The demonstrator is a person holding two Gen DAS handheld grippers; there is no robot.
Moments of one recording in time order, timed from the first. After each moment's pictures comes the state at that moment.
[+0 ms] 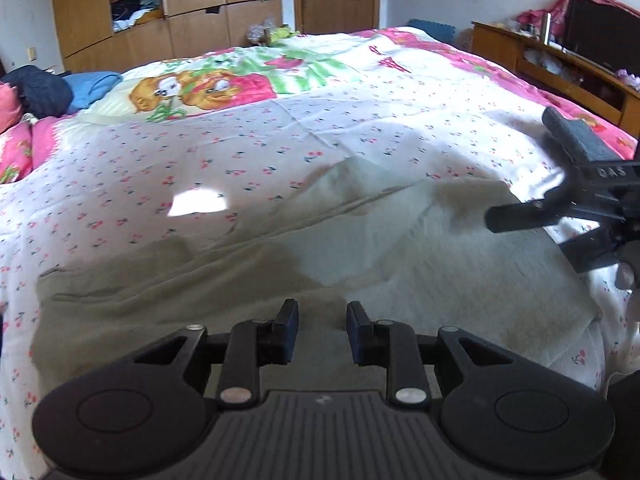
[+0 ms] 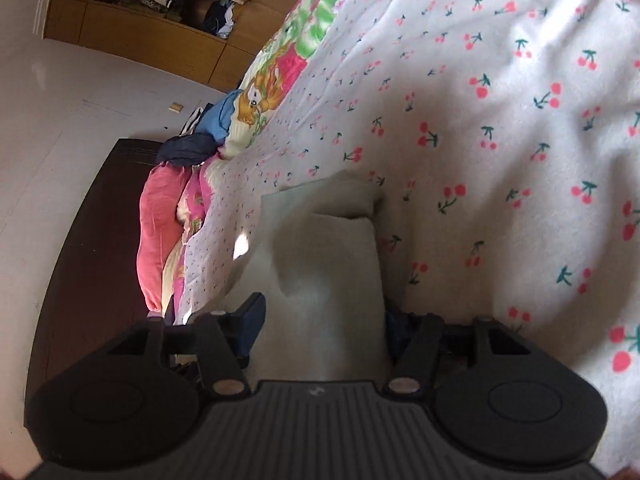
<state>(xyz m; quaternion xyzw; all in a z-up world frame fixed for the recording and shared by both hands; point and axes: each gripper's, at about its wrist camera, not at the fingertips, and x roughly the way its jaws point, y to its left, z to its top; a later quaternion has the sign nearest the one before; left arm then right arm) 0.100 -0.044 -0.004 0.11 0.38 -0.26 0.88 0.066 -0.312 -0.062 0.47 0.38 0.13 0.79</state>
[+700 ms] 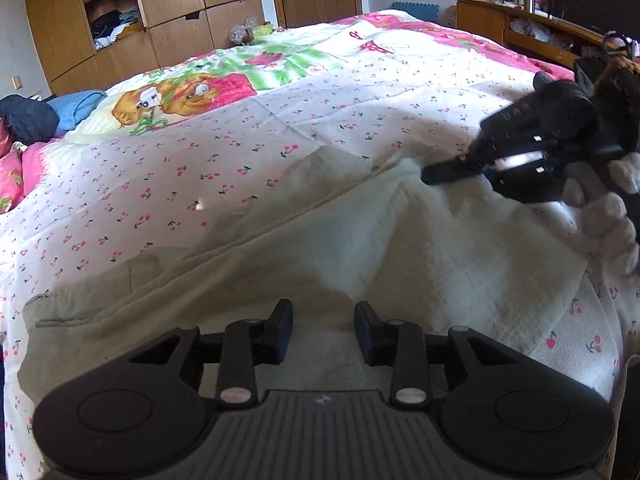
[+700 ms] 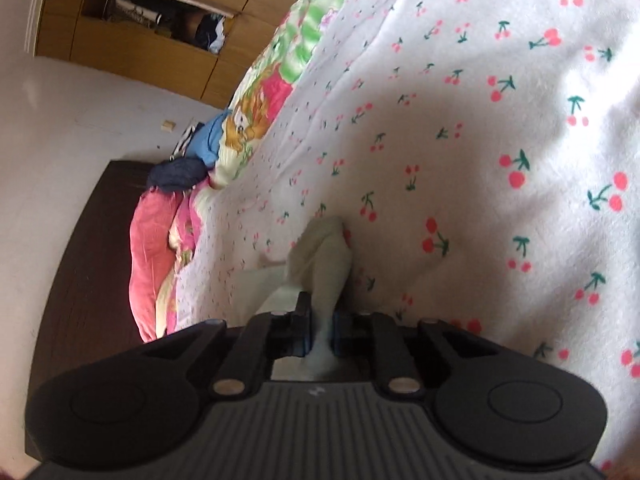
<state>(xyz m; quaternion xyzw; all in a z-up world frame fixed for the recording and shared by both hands) 0.093 -0.059 -0.010 0.16 0.37 -0.25 0.88 0.118 -0.327 -0.076 0.48 0.37 0.12 0.79</state>
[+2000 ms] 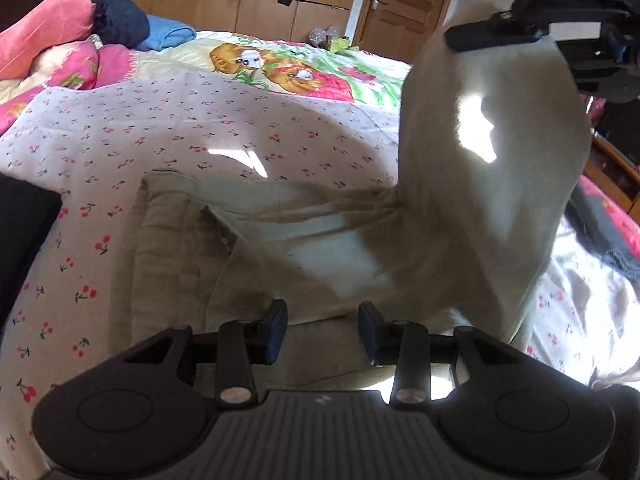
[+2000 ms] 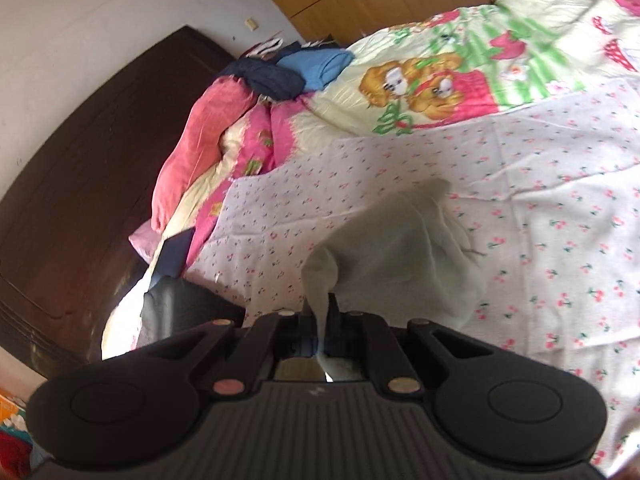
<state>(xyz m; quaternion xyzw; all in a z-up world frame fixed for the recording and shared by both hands) 0.084 0.083 -0.008 -0.05 0.38 -0.21 0.90 0.158 -0.119 0.111 0.22 0.42 0.19 0.86</state>
